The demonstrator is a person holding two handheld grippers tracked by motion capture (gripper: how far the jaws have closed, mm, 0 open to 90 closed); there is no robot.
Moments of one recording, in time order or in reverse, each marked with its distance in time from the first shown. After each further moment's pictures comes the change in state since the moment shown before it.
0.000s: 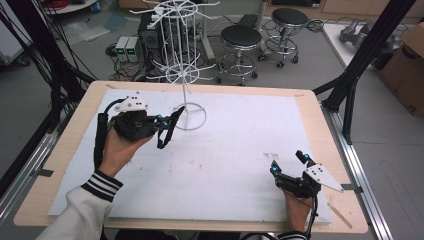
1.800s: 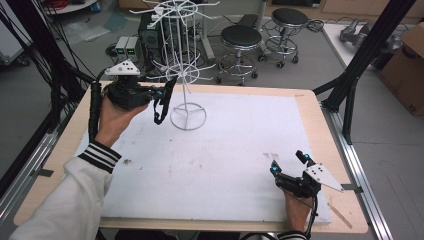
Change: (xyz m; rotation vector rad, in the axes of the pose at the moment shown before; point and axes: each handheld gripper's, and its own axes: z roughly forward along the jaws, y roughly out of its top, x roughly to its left) left arm 0.052 0.046 -0.002 -0.055 0.032 -0.046; right arm 0.000 0.000 0.000 0.005 -0.003 0.007
